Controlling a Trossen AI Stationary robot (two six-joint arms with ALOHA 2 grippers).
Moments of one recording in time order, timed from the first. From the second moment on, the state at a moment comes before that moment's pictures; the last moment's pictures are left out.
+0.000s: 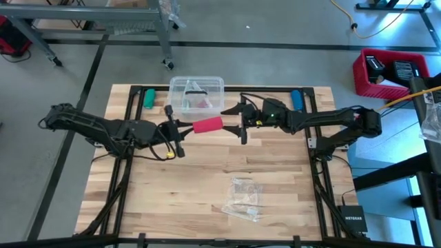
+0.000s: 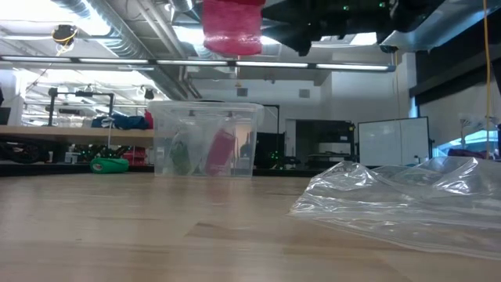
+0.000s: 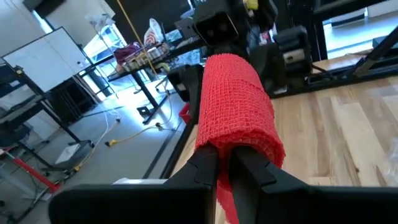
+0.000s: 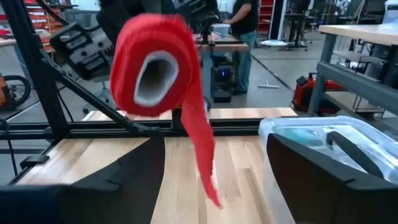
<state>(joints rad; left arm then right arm) -0.24 1.04 0.87 0.00 -0.66 0.31 -0.19 1.41 0.84 0.53 -0.20 -0.01</state>
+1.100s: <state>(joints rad) -0.24 1.04 0.87 0.01 -0.58 0.26 -0.18 1.48 0.87 0.68 -0.26 -0.16</state>
